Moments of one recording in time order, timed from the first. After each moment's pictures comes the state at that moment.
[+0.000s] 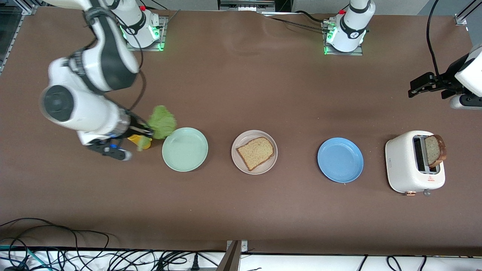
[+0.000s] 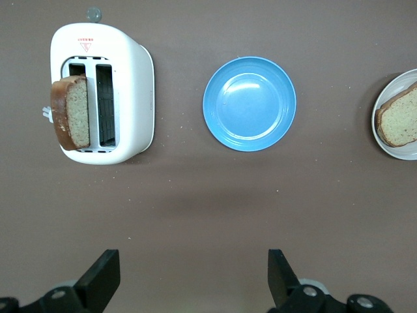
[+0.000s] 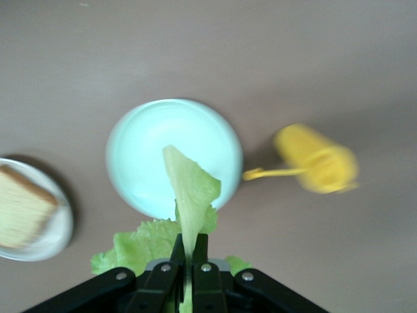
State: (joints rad) left arm 0.00 0.06 0.00 -1.53 -0.01 1.48 0.02; right arm 0.29 0.43 0.07 -1.46 0.13 1.83 0.73
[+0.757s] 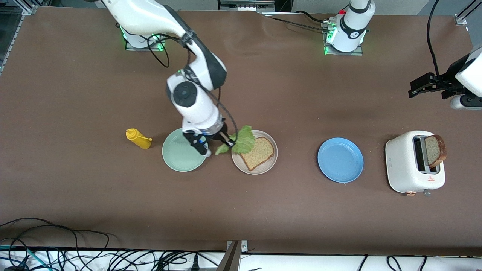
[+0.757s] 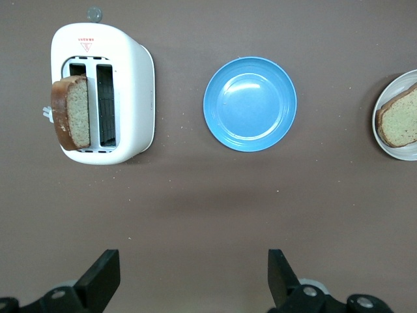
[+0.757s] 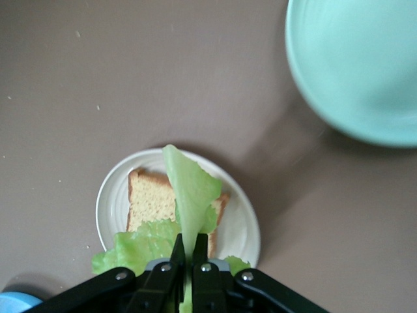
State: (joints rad) left arm 0.00 0.06 0.00 -1.53 -0.01 1.48 0.02; right arm 0.61 0.71 0.07 -1.46 0.14 2.44 1.40
